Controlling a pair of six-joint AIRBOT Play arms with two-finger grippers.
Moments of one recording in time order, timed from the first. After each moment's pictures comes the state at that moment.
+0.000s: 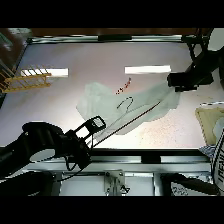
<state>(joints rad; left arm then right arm) -1.02 -0.96 1.05 1.49 -1.40 -1.62 0.15 -1.40 1.87 -1.64 1.86 1.60</state>
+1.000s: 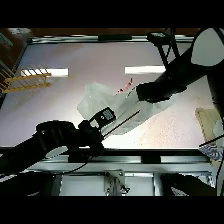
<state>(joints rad) -1.02 -1.02 1.02 1.55 -1.02 -1.53 0.50 -1.29 1.87 -1.50 1.85 1.76</state>
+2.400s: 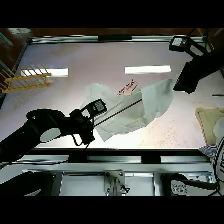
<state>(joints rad) -0.82 -1.02 1.02 1.53 -1.06 -1.26 -0.02 -1.46 1.87 -1.31 1.74 0.41</state>
